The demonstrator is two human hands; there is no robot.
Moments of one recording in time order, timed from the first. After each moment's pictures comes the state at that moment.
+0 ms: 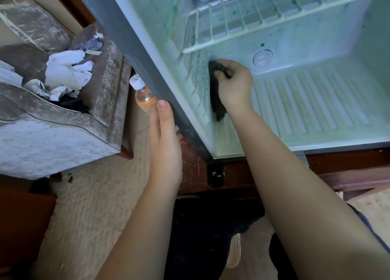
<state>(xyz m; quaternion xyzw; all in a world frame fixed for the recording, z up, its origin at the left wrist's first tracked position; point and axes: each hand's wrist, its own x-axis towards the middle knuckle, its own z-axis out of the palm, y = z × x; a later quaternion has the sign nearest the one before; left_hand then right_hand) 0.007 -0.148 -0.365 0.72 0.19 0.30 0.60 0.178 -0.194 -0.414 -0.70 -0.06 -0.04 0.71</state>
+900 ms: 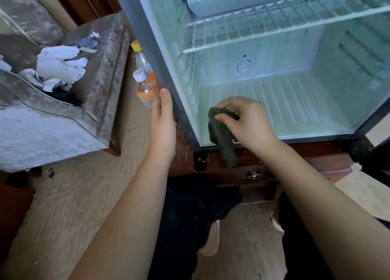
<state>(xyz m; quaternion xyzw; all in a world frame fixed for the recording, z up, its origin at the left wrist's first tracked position) 0.000 -0.158 -0.360 0.70 0.20 0.27 0.63 0.079 -0.307 -0.394 -0.80 -0.29 -0.04 0.53</state>
